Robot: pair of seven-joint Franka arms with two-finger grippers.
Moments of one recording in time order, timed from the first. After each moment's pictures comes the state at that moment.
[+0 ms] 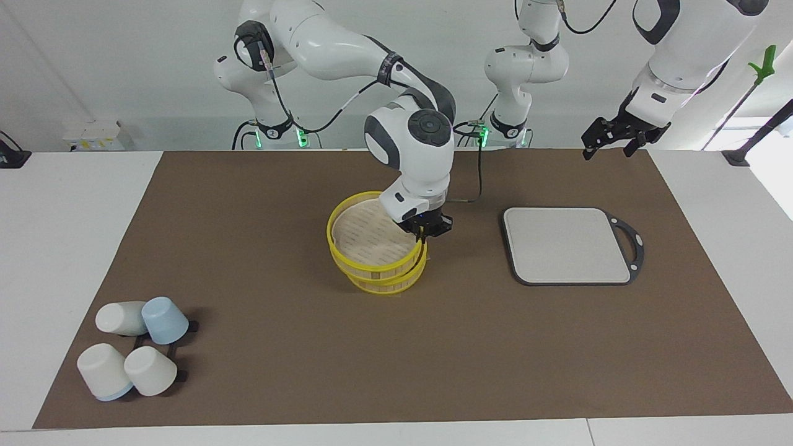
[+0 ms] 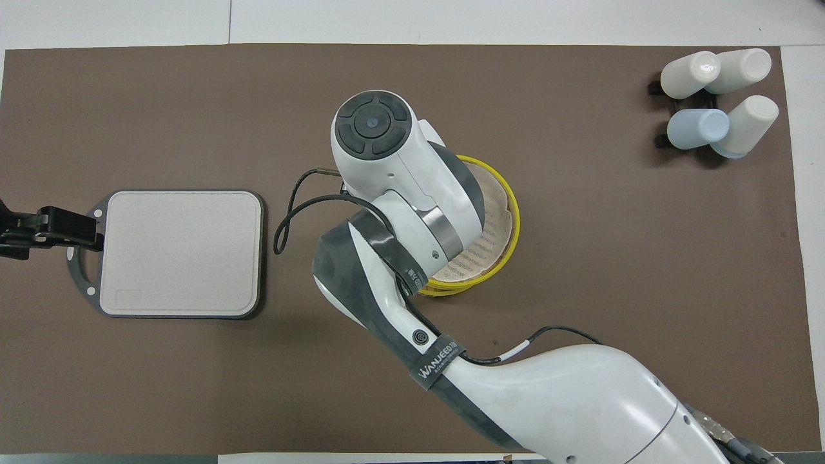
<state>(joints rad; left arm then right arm) -0.06 -0.11 0.03 -1.71 -0.02 1.50 -0.06 0.62 0.66 0.04 -1.14 0.02 1.79 0.88</state>
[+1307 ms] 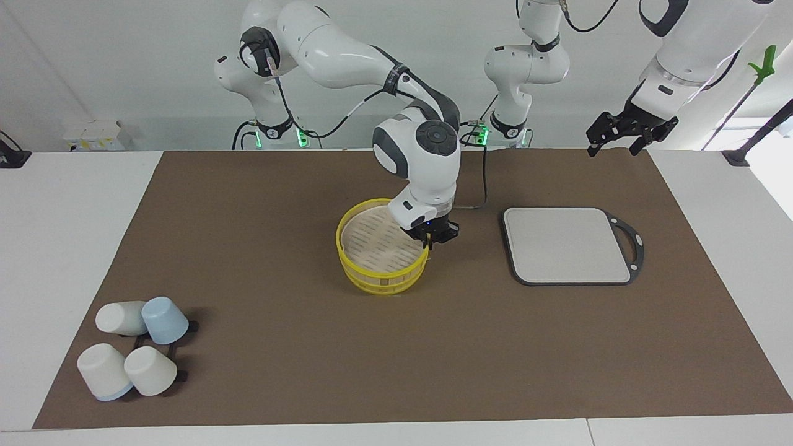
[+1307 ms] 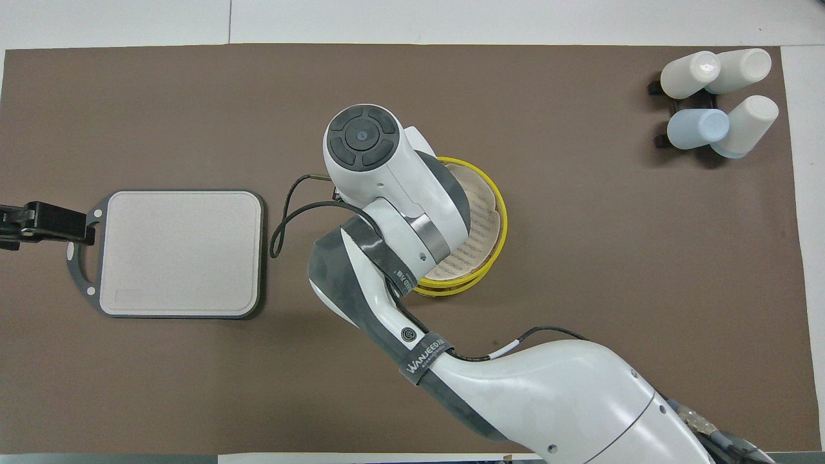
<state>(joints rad) -0.15 -0.10 0.12 -1.67 -0.02 1.50 -0.01 0.63 0.68 0.04 -1.16 0.02 1.85 0.88</state>
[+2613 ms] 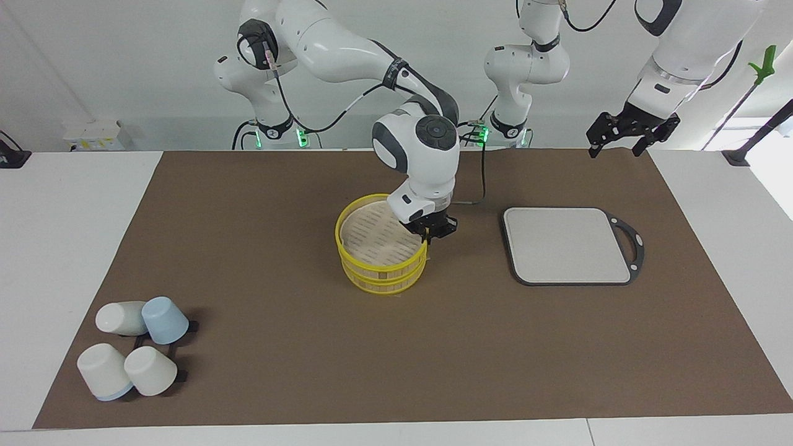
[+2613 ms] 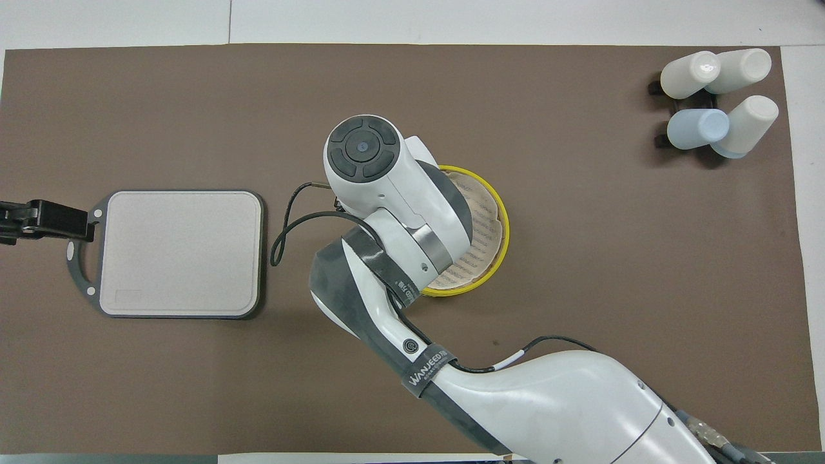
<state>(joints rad) -0.16 -0.10 0.12 -1.67 0.01 1.52 0.00 0.63 0.63 0.04 -1.23 0.02 1.87 0.91</state>
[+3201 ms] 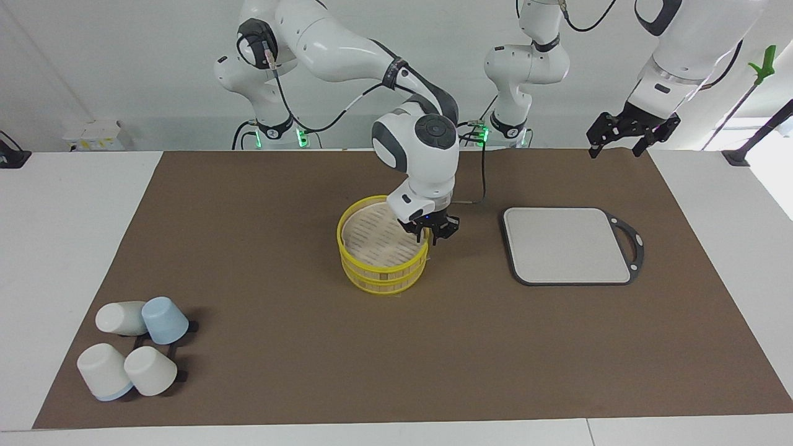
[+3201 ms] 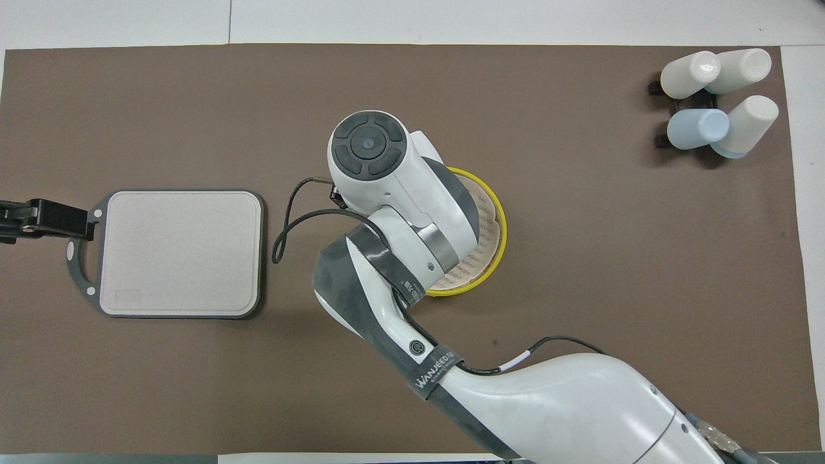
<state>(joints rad) -0.16 -0.10 0.12 -1.67 0.01 1.53 0.00 0.62 0.60 0.03 -1.23 0.01 1.86 0.86</state>
